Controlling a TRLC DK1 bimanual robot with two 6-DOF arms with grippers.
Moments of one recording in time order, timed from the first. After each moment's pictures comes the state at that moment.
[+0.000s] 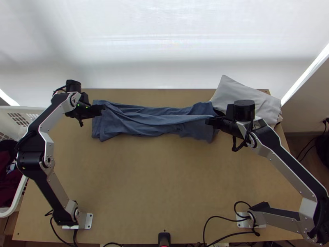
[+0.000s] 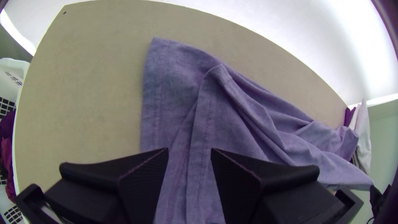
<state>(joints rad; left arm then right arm) 0.07 1.99 1.60 -0.72 0.18 -0.16 0.37 1.33 1.08 -0.40 -0.12 0.46</state>
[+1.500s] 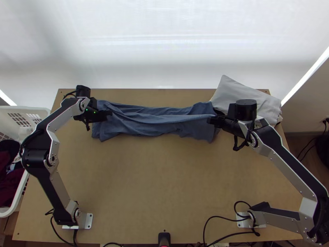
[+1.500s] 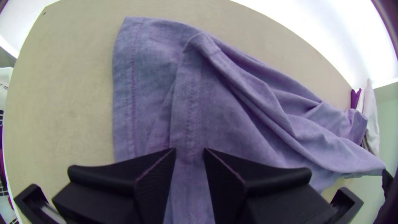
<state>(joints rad) 0.02 2.02 1.53 -0.64 0.16 -0.13 0.34 1.33 1.08 -0.40 -0.12 0.46</state>
